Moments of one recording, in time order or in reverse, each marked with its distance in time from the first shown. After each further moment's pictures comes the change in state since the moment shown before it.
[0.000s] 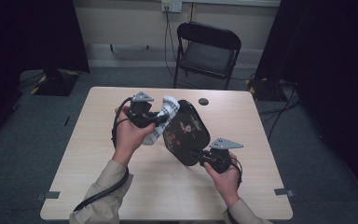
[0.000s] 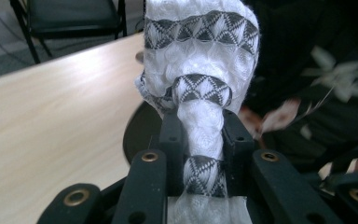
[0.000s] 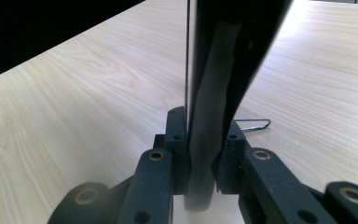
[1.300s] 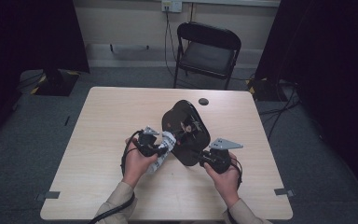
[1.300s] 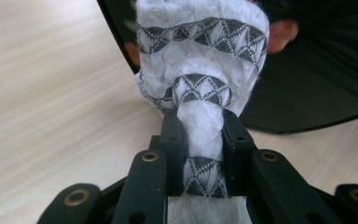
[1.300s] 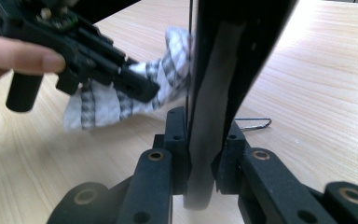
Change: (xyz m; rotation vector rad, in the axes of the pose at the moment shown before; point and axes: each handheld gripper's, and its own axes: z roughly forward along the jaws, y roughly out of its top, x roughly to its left) left arm 0.008 -0.123 0.068 0.208 0.000 -0.073; right arm 0.001 0.000 0.000 0.006 -0.004 -0.006
